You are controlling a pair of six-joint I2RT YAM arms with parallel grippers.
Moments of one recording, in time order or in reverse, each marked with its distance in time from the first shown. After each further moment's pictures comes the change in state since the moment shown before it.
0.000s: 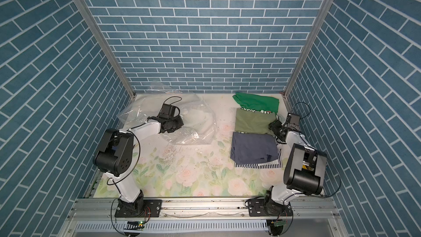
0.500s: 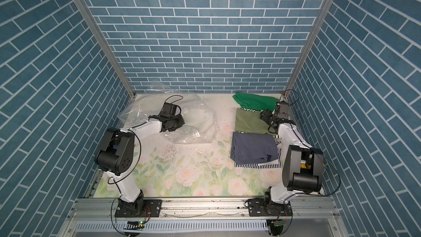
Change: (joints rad) left arm -0.016 0.015 0.029 -0.005 -0.009 -0.001; right arm 0.189 0.052 0.125 -0.002 0.064 0.005
